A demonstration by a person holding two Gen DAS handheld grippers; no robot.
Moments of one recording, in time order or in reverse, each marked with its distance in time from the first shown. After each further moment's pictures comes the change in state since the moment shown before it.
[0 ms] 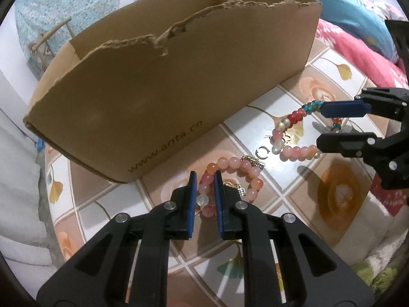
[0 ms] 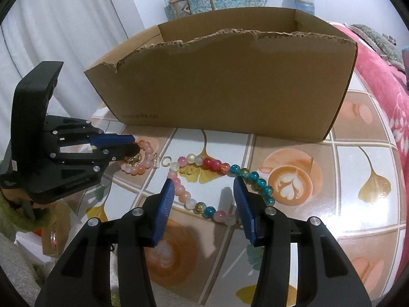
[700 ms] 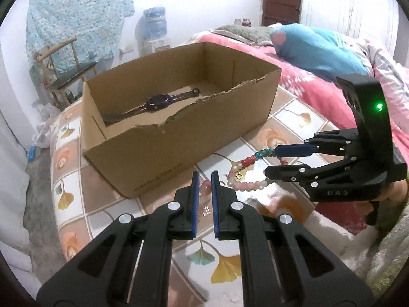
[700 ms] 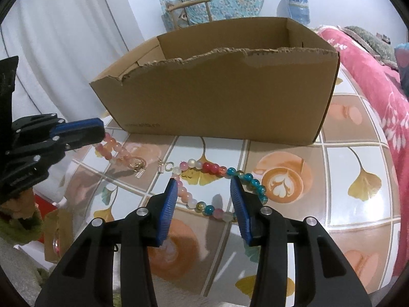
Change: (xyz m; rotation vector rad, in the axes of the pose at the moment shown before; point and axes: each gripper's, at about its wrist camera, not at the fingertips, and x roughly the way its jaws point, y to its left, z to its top) left arm -0.078 -0.015 -0.003 -0.073 -0.229 -0.095; right arm -0.031 -0.008 -0.008 0.013 -0.042 -0.001
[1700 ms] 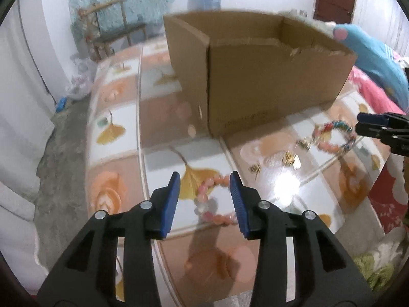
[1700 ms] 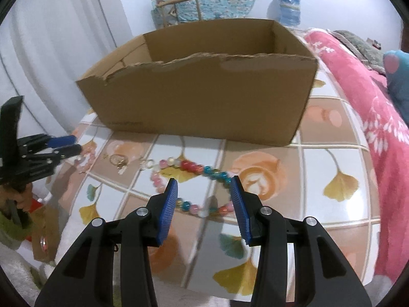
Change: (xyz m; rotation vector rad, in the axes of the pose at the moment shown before) left arm 0.002 0.086 -0.059 -0.186 0.086 0.181; right arm -0.001 -0.011 0.009 -0.006 0.027 -0.122
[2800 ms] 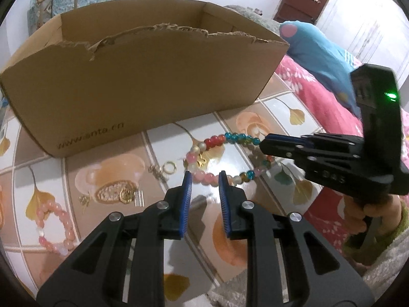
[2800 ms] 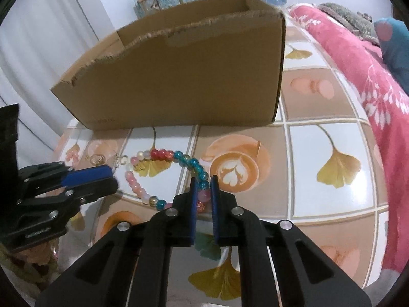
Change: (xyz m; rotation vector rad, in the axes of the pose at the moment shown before) left arm 0.039 -0.123 0.030 -0.025 0.064 -0.334; right arm 0.011 -0.031 -0.005 0.095 0.044 0.039
